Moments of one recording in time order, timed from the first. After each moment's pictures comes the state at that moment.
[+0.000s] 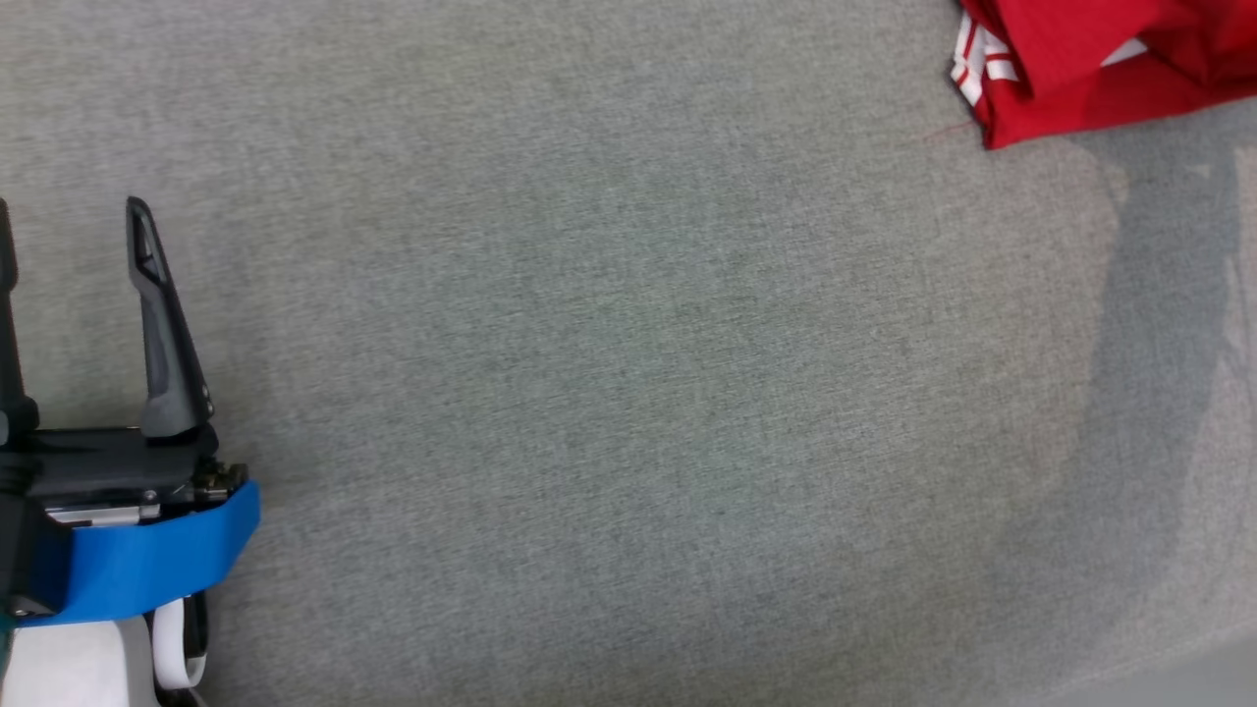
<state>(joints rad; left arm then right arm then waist) -0.19 0.18 0.08 -0.24 -0.01 -0.04 -0.25 -1.24 -0.53 0.38 1.03 0.34 0.13 -0.23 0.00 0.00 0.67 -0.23</state>
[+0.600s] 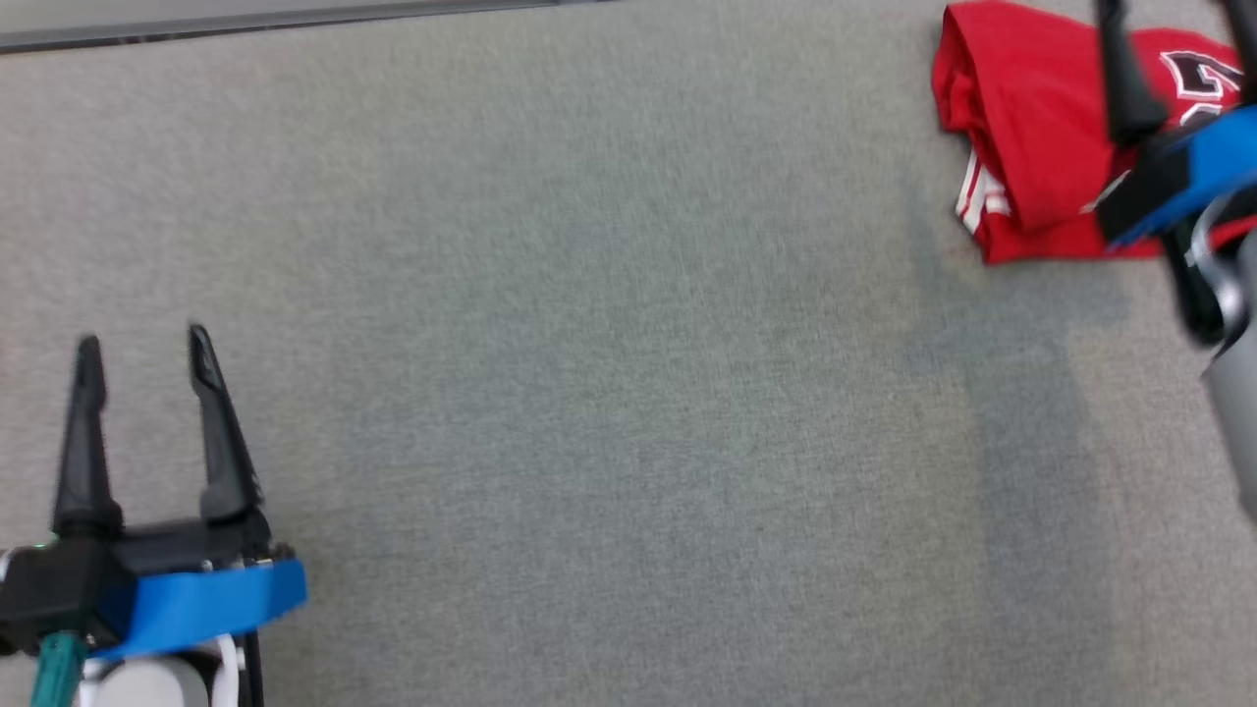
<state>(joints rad) -0.09 0.11 0.09 -0.09 -0.07 -0.02 -0.26 -0.94 -0.40 0.26 0.70 0.29 0.13 -0.26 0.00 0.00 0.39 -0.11</state>
